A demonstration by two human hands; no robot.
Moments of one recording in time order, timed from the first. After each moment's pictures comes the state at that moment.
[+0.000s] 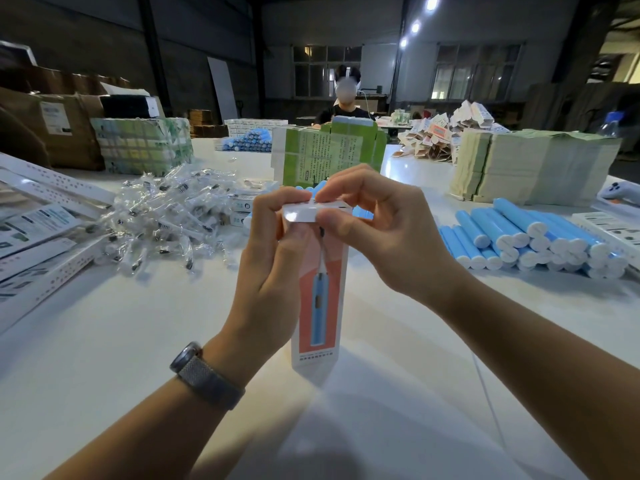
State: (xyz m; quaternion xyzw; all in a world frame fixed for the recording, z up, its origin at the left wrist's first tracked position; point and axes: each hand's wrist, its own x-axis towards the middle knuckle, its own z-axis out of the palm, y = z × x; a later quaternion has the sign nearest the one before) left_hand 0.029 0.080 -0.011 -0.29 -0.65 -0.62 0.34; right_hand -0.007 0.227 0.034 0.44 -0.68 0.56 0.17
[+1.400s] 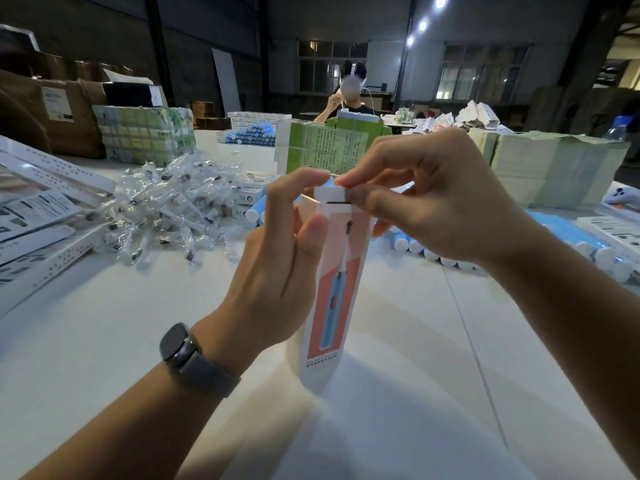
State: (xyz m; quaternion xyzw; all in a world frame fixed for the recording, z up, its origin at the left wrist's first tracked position) left_hand 0.033 0.072 -0.002 -0.34 -0.73 -0.45 0.39; right_hand 0.006 0.248 0.083 0.49 -0.76 0.37 0.20
